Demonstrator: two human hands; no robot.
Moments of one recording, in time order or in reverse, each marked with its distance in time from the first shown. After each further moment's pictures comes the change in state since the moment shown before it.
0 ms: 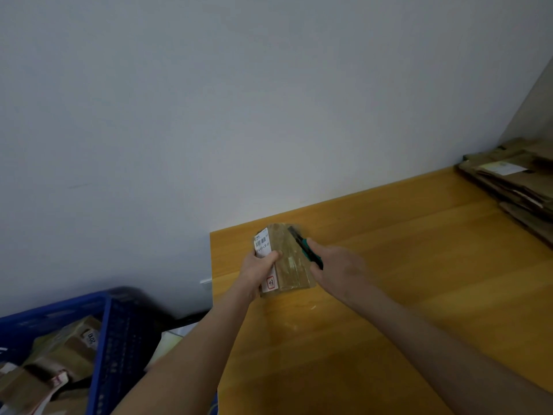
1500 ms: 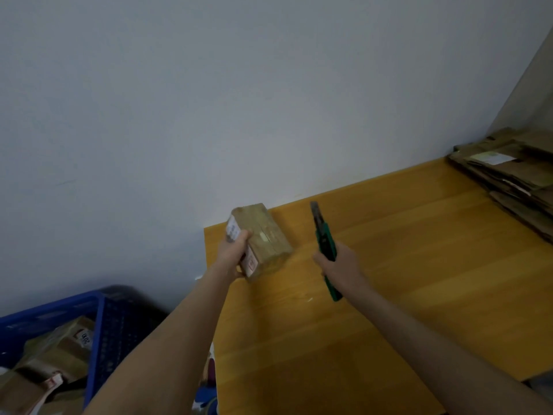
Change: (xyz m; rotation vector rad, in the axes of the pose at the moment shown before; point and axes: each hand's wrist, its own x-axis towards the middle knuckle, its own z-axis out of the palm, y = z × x) left_hand 0.008 0.022 -0.028 -0.083 0.114 -0.086; right_hand -0.012 0.013 0.023 0.758 0.053 0.350
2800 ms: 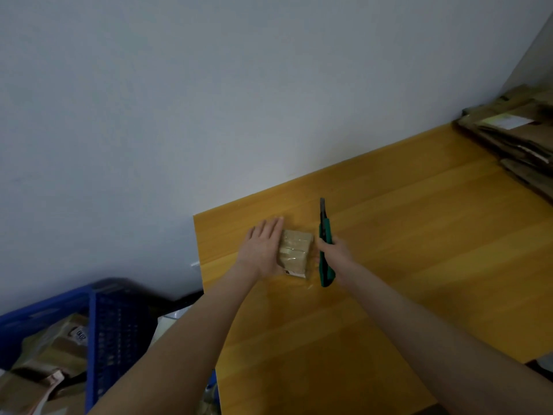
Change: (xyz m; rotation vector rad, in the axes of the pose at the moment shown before) left_hand 0.040 -0.032 0.041 1.682 -0.288 0.764; right_hand 0.060 0.037 0.032 0.388 -0.021 0.494
